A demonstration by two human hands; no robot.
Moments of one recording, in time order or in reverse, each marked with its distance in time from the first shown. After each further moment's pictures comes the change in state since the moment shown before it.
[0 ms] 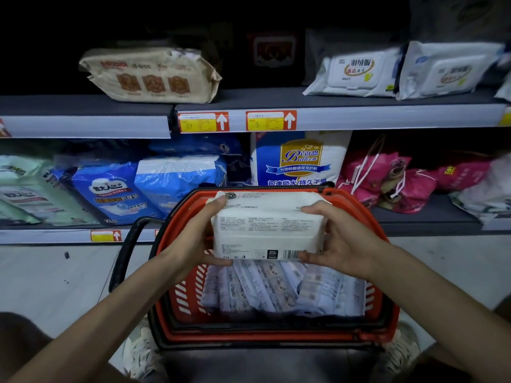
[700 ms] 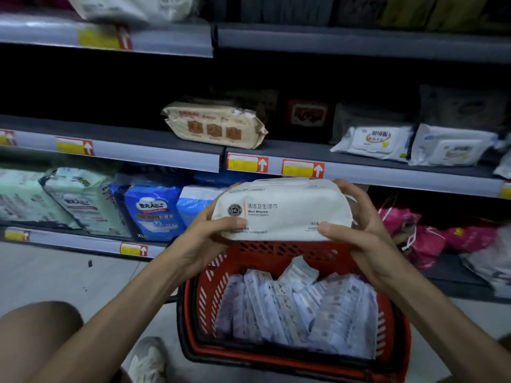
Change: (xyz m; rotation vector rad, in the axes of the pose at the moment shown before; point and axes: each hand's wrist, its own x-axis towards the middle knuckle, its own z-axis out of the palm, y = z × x) left_hand -0.047 0.043 -0.035 -0.436 -0.143 0.370; right_hand -0.053 -0.040 0.052 -0.285 -0.115 -0.829
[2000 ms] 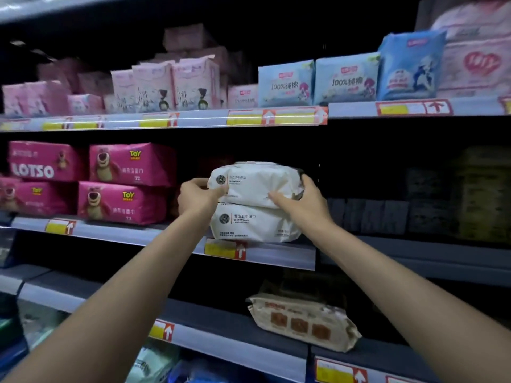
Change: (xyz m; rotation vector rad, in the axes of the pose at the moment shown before) left_hand 0.088 0.411 -0.081 0.571 0.884 0.695; right_hand 0.277 -0.232 0.271 -0.452 0.132 -0.507
